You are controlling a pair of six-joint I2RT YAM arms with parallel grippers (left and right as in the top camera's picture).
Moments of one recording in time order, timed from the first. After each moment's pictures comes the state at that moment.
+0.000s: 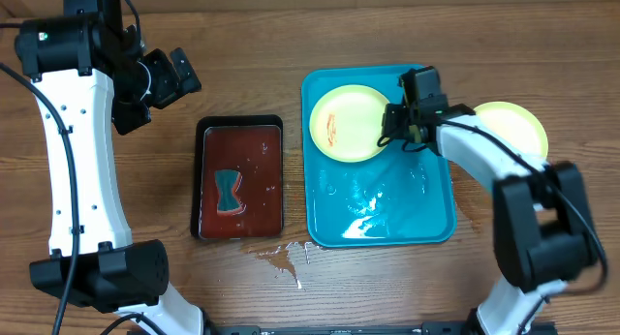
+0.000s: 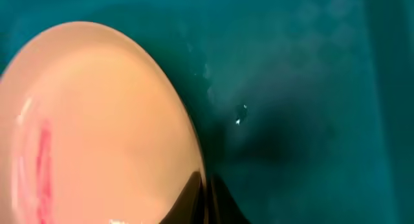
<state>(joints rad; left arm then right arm) 0.12 1.83 2.14 -1.60 0.19 -0.41 0.26 1.88 1.20 -0.36 -0.05 0.40</state>
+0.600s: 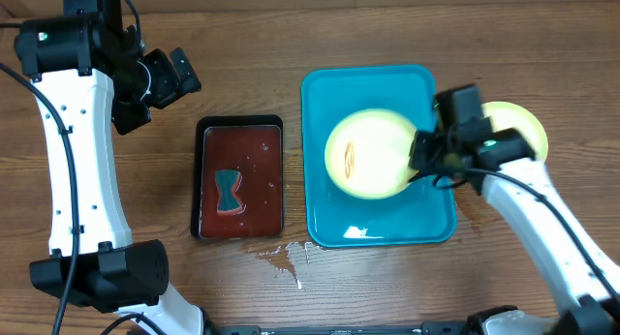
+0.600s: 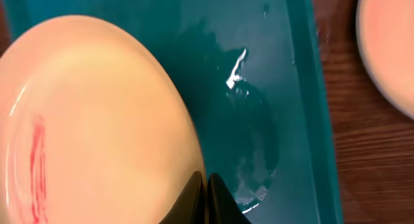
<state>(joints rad) 0.12 1.83 2.14 -1.60 0.18 -0.41 0.28 1.47 1.04 -0.76 -0.05 0.46</state>
